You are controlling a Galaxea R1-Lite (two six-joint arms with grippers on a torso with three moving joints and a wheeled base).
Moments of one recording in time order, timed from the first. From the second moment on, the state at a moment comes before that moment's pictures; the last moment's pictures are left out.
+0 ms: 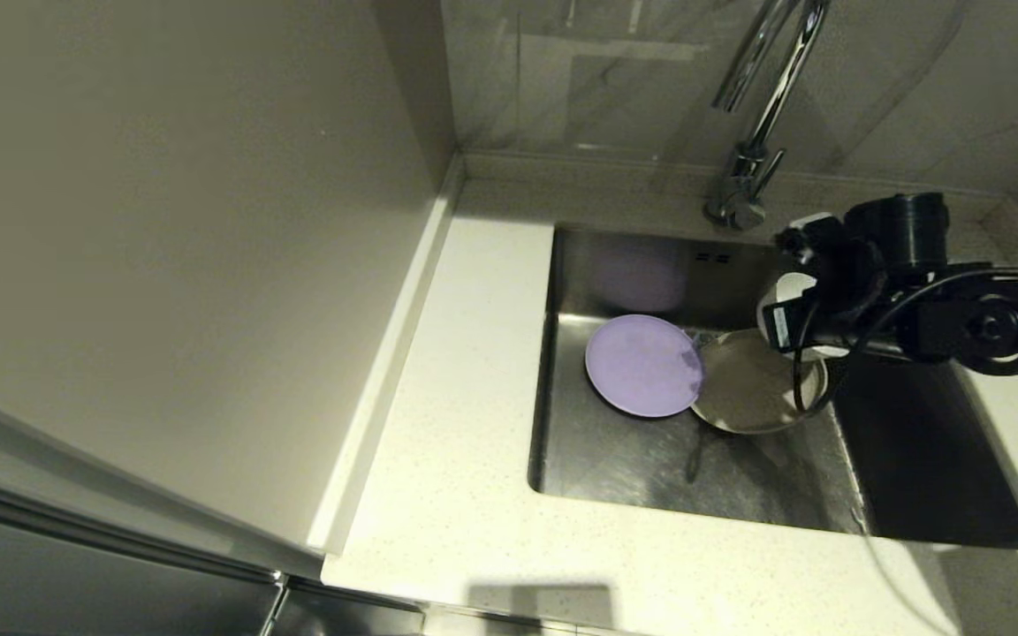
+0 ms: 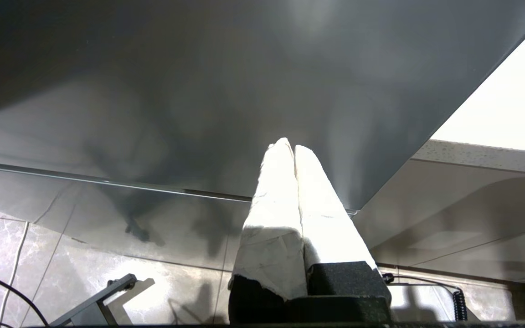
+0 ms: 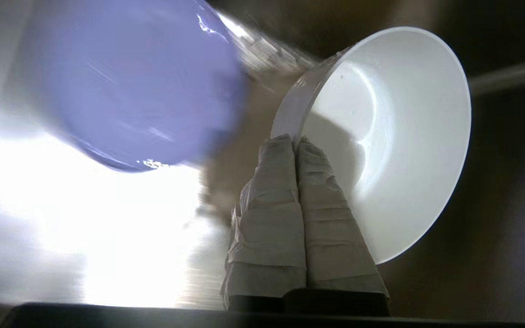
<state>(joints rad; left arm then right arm) 0.00 0.00 0.00 0.00 0.02 -0.02 0.15 1.87 -1.28 -0.16 -0.19 -0.14</state>
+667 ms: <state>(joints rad) 0.00 0.00 0.00 0.00 0.02 -0.02 0.38 1.70 -1.37 0.05 -0.10 0.58</state>
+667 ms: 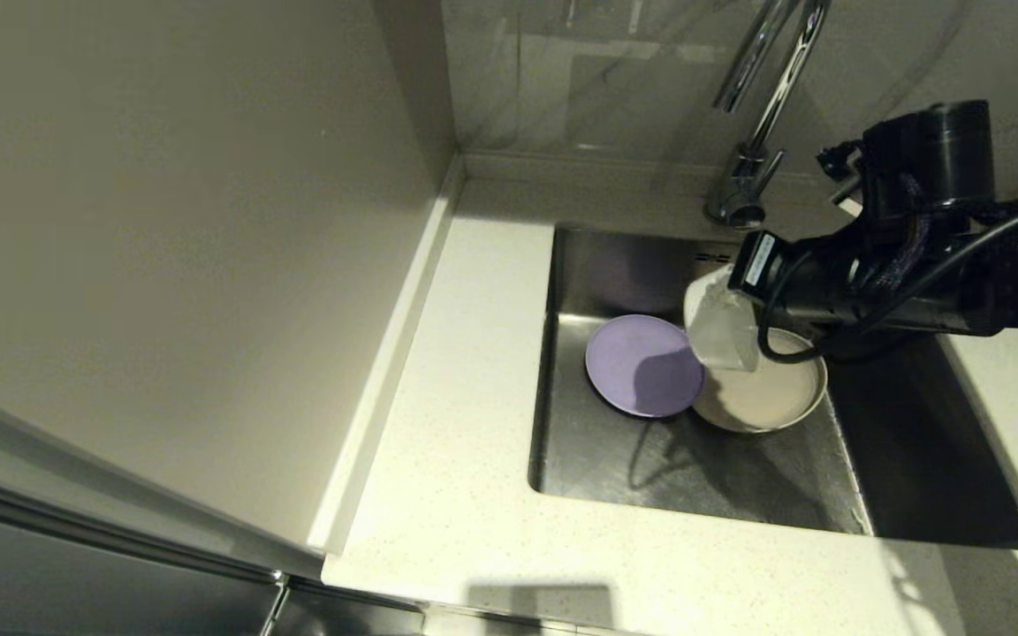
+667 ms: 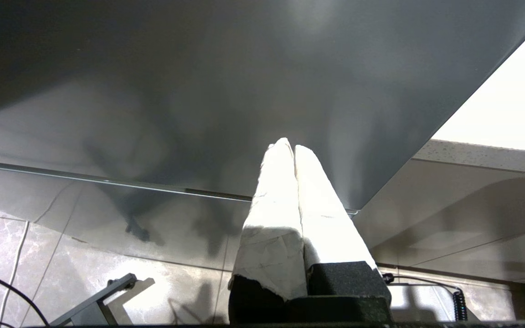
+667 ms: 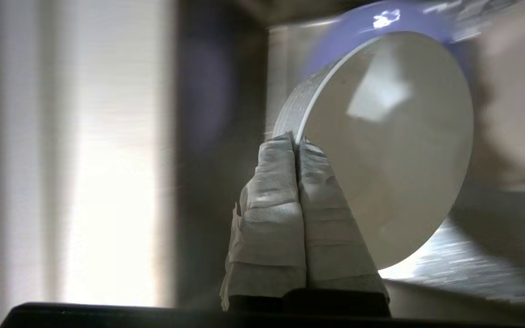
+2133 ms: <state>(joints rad) 0.00 0.00 0.00 0.00 0.02 -0.02 0.32 1.74 -1.31 0.47 -0.48 0.11</state>
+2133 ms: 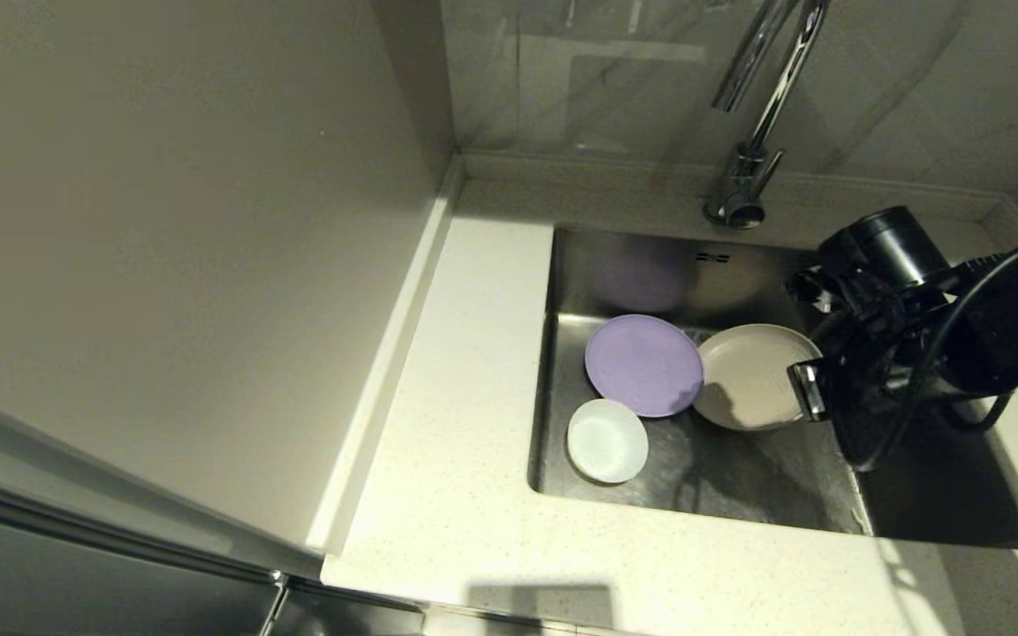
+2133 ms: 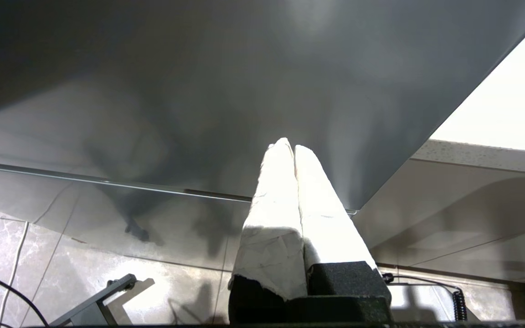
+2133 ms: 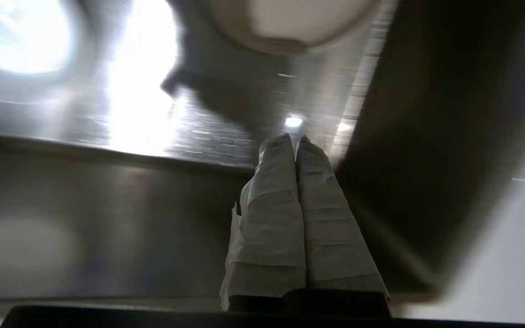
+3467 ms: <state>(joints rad) 0.00 0.00 0.00 0.00 0.02 -0.02 -0.08 2.20 -1.82 0.47 -0.17 0.19</state>
